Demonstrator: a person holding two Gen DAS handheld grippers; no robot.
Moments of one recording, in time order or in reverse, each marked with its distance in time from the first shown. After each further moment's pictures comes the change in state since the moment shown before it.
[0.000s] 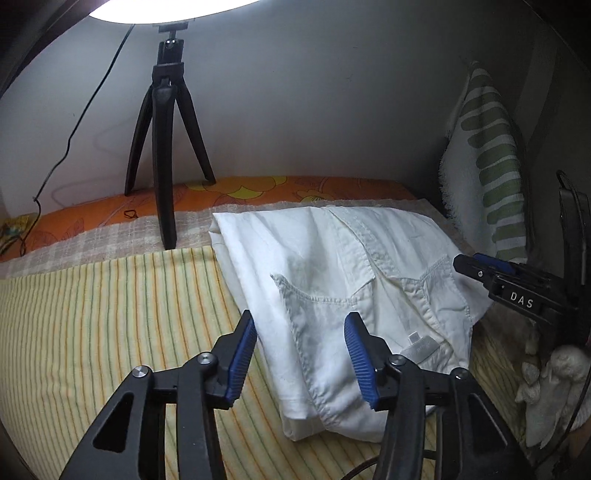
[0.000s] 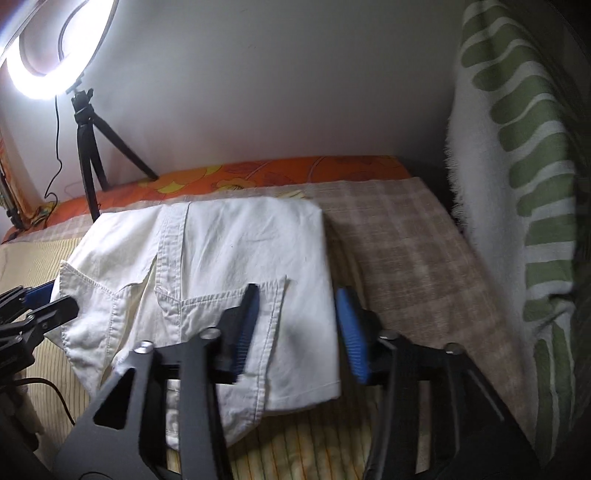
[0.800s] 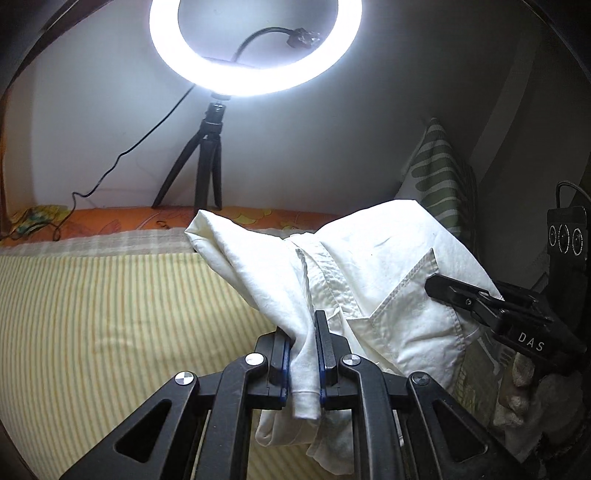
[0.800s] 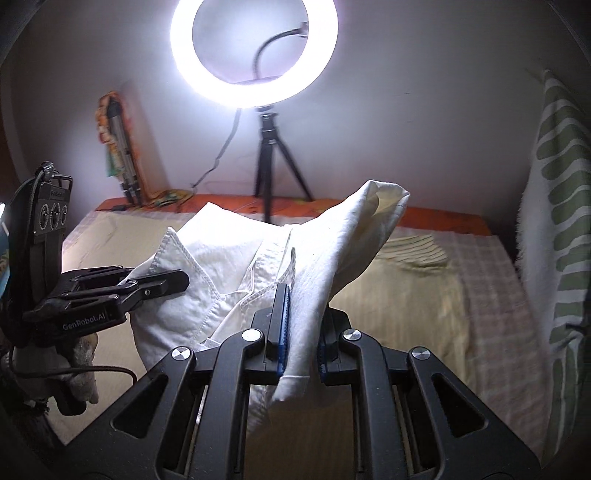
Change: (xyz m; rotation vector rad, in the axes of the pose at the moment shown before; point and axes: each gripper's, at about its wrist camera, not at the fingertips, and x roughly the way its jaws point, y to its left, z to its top) left arm -0.109 0.038 -0.021 -0.054 -0.112 -0.183; right arm -0.125 0.111 -0.020 -0.194 -0.108 0.268
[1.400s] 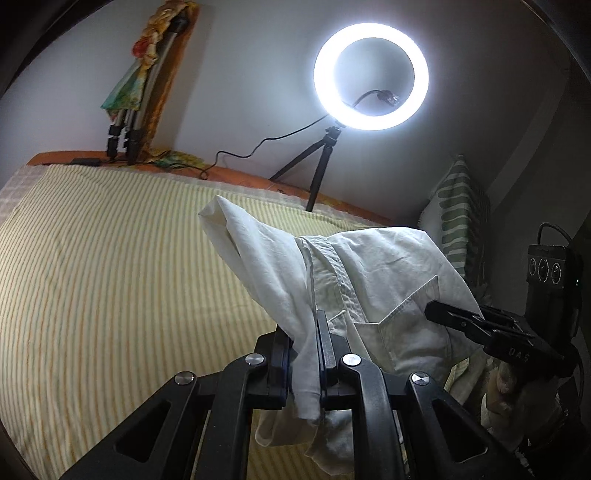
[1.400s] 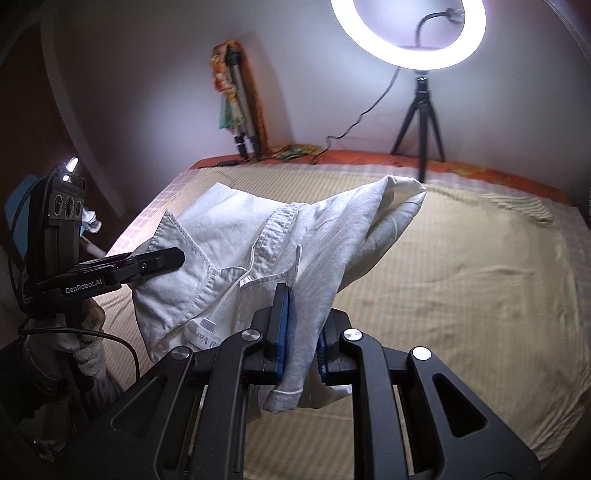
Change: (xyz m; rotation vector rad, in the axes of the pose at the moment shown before) left arm -0.217 0.119 -0.106 -0.161 -0.022 0.059; right arm -0.030 0.180 -0.057 -0.035 0.086 0.250
